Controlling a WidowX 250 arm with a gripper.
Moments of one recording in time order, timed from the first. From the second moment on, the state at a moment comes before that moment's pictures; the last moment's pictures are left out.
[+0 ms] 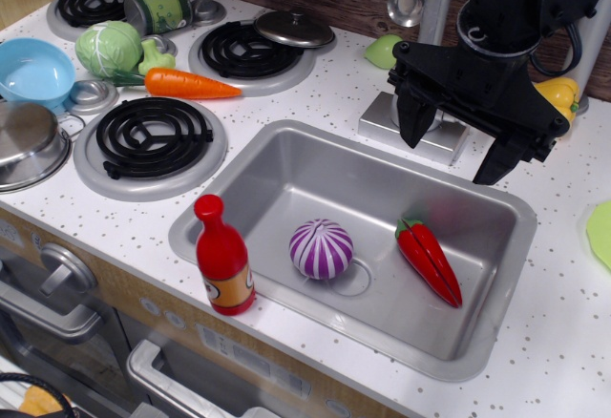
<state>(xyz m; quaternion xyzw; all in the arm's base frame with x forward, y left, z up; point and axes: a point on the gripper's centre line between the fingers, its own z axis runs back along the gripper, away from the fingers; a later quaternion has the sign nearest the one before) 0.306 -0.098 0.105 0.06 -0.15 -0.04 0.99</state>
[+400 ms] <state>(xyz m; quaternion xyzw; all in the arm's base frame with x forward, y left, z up) 0.297 -0.089 0.104 0.08 -0.12 -0.05 0.99</state>
